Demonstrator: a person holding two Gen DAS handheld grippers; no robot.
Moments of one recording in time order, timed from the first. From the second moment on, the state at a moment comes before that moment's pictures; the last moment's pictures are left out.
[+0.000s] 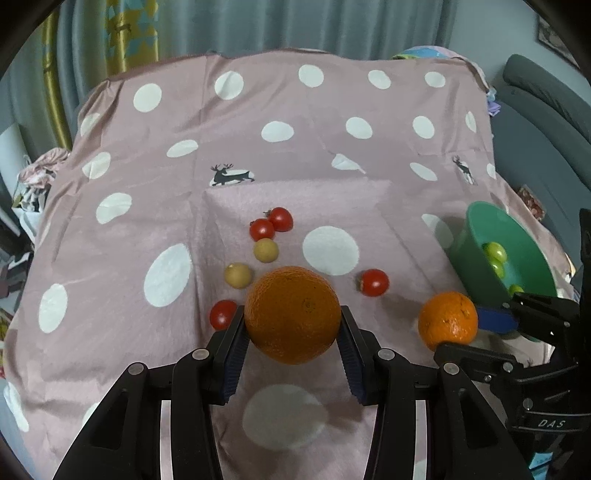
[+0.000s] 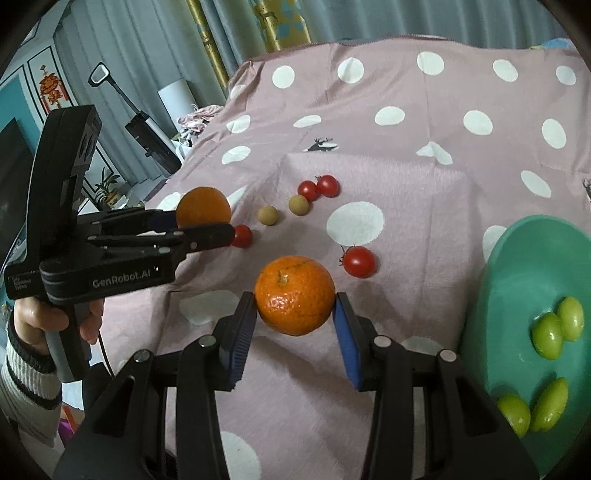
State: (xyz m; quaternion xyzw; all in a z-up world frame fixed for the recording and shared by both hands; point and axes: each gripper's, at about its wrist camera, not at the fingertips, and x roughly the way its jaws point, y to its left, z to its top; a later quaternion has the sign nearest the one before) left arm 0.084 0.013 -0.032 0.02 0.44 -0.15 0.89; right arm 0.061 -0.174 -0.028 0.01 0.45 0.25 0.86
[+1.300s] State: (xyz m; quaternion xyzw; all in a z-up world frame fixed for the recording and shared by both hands) left arm 0.052 -0.085 0.011 0.07 0.40 -0.22 0.89; right arm 0.014 -0.251 0.013 0.05 0.39 0.18 0.90
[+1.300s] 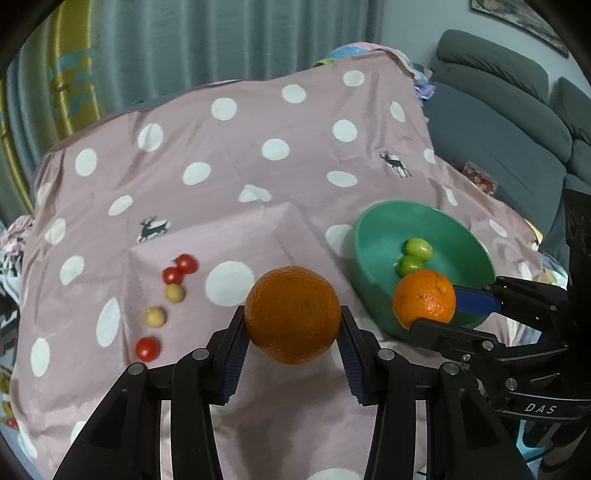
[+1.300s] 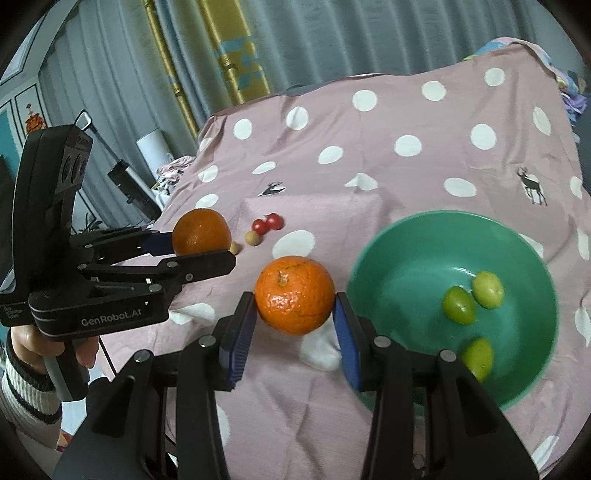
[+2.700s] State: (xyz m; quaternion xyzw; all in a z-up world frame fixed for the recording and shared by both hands) left arm 0.074 -0.204 -0.026 0.16 0.43 -0.31 0.83; right arm 0.004 -0.347 -0.013 0.11 0.40 0.08 0.91
